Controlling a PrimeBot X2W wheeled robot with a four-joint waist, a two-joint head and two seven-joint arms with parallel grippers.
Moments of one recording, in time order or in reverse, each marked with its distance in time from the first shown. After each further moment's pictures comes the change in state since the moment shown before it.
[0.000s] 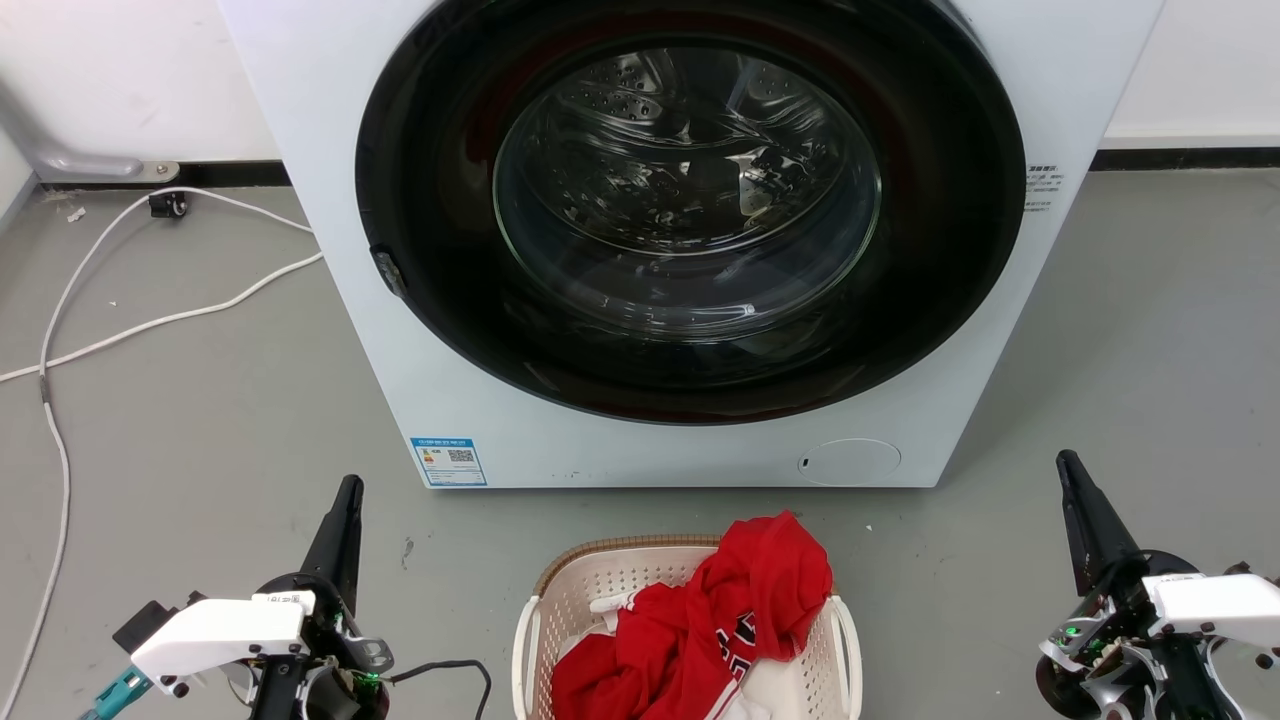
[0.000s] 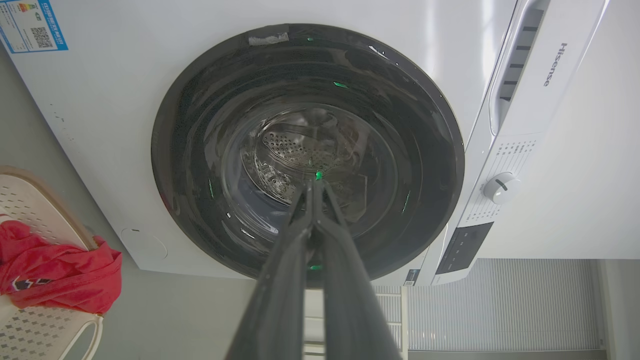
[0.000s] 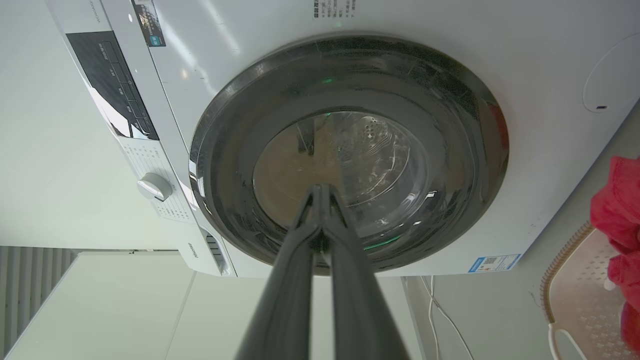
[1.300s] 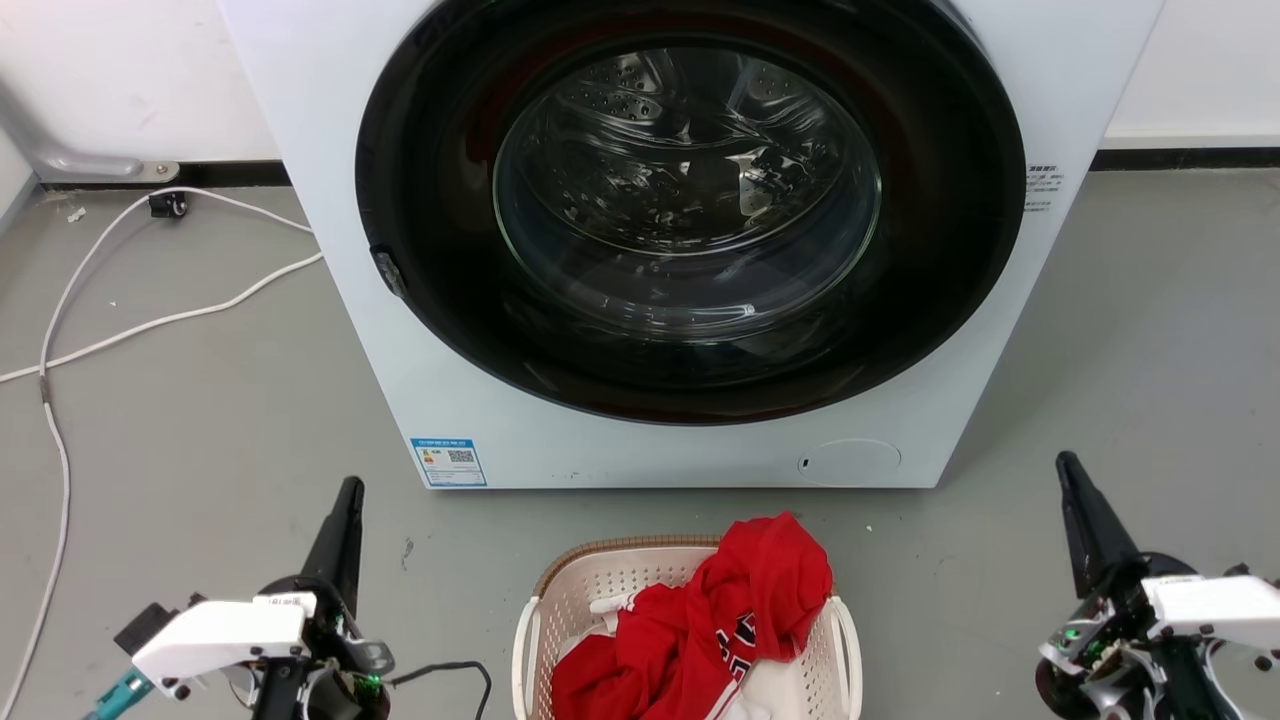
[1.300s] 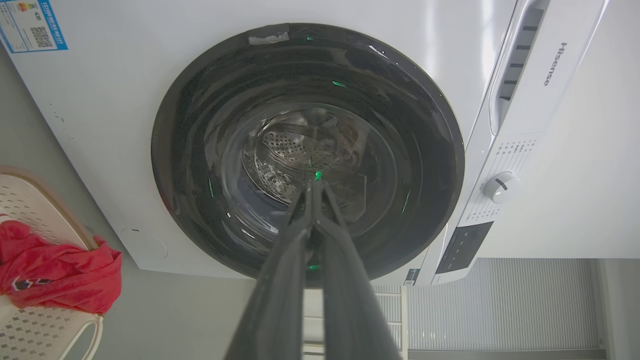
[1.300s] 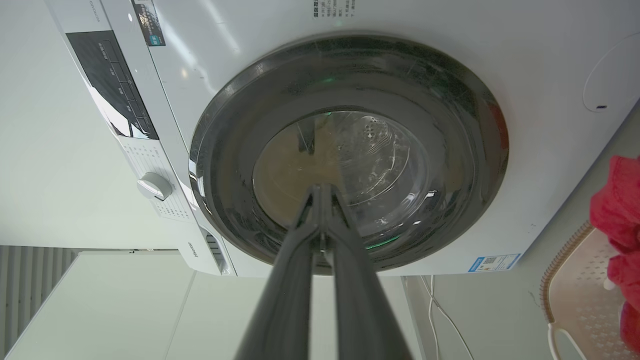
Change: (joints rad) left arm 0.000 0.000 0.001 0.000 0.000 0.000 0.001; right arm 0.000 0.000 0.000 0.000 0.000 0.000 0.001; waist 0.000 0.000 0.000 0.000
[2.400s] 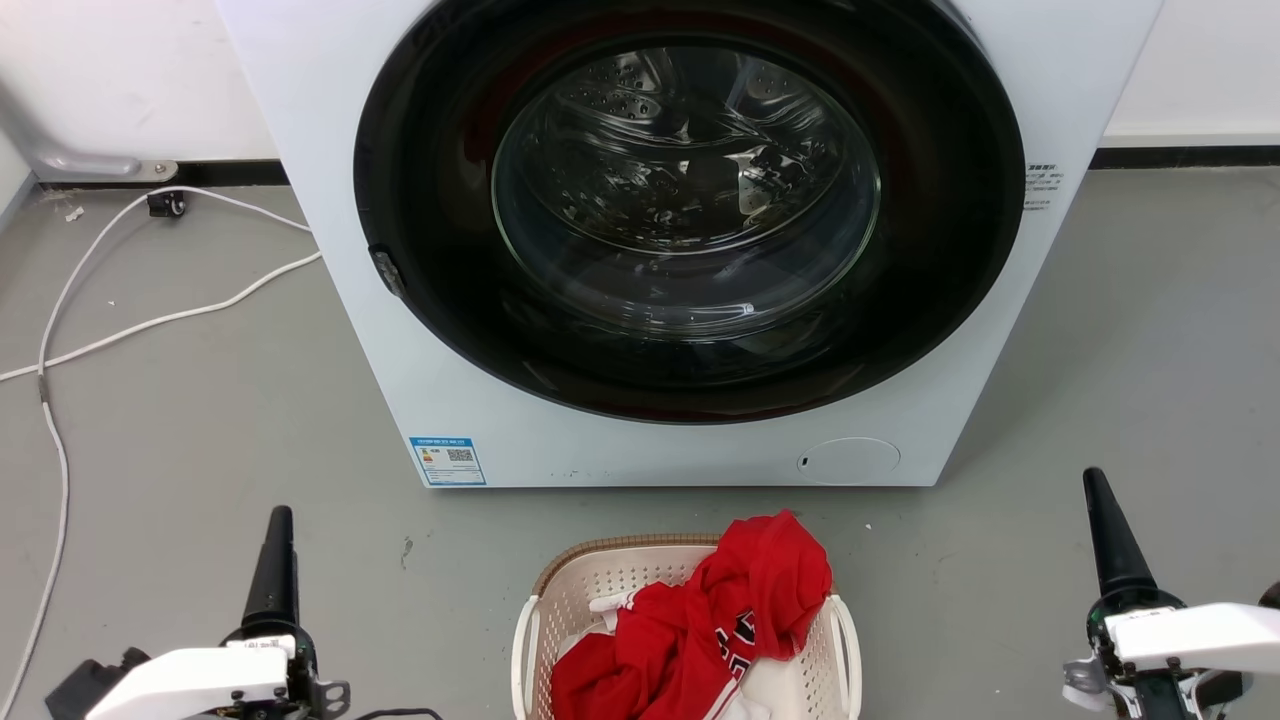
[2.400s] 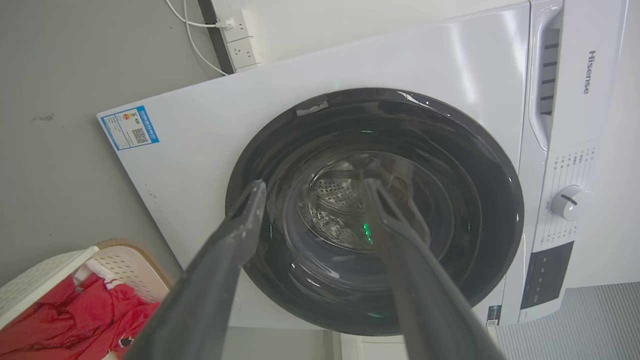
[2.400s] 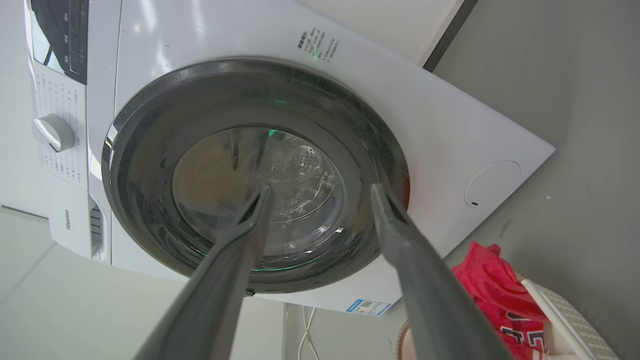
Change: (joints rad) left arm 0.072 -0.007 0.061 -0.013 0.227 0.002 -0.133; right arm 0.064 0.006 -0.012 -0.021 -0.431 0.000 -0.132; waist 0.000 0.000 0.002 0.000
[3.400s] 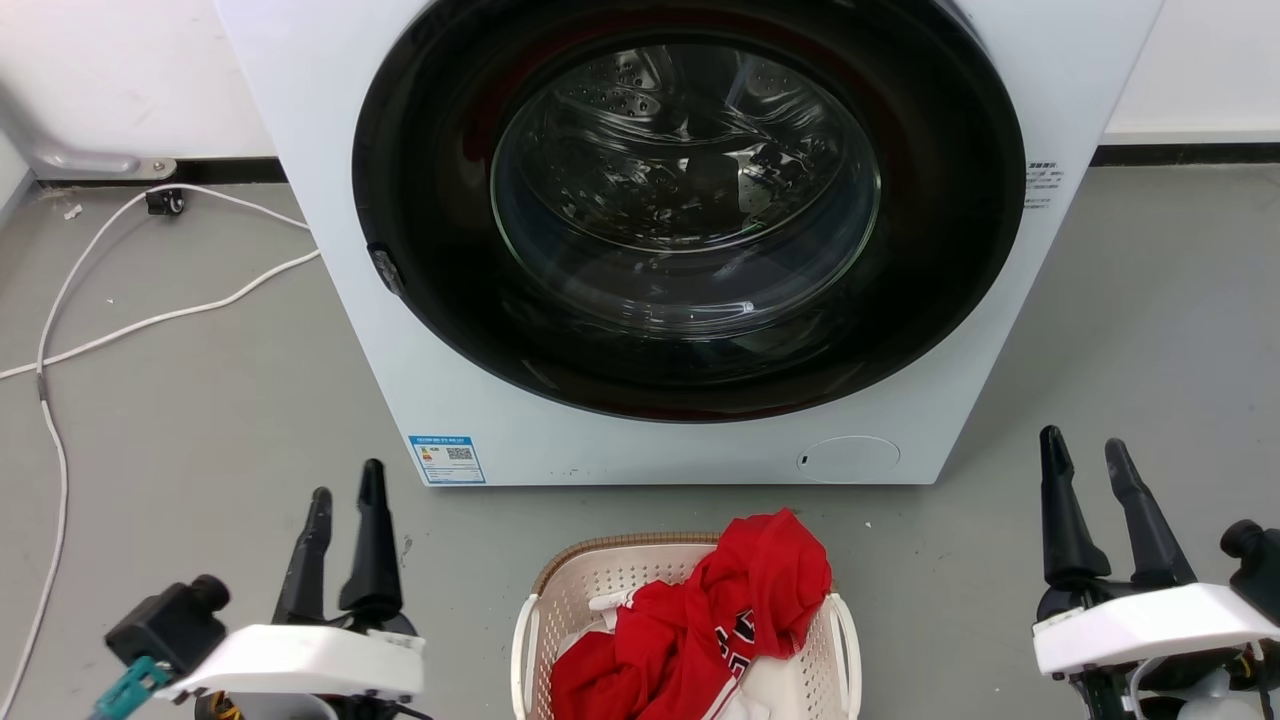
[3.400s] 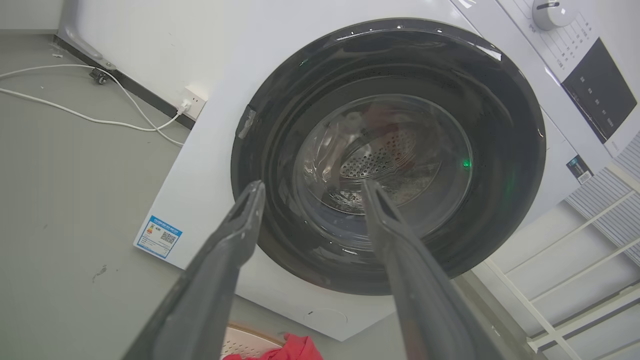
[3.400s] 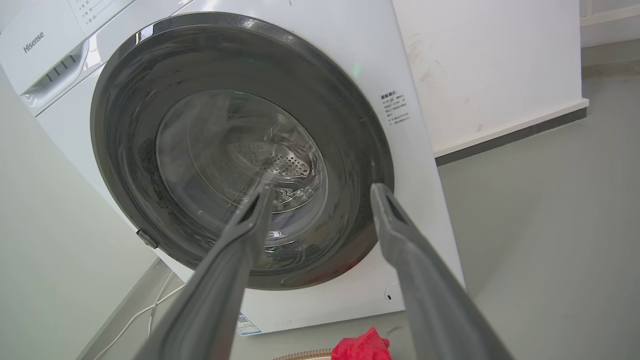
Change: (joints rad) left arm 0.067 0.002 -0.165 -0.262 0.644 0.084 -0.099; right arm 0.027 0.000 0.072 -0.198 -0.712 0.000 -0.099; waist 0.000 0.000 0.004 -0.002
